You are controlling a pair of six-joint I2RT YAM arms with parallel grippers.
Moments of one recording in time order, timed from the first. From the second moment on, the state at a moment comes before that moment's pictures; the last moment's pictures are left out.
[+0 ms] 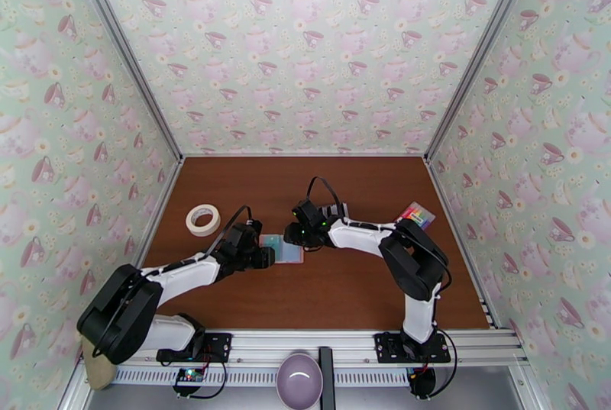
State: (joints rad) left arm -0.51 1.40 0.52 -0.06 0.17 -0.52; right arm 0.80 1.91 1.18 -0.23 -0.09 0.78
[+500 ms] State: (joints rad) left arm -0.51 1.44 0.55 -0.04 0.19 -0.52; right arm 0.80 1.95 1.21 -0.25 -0.08 0.77
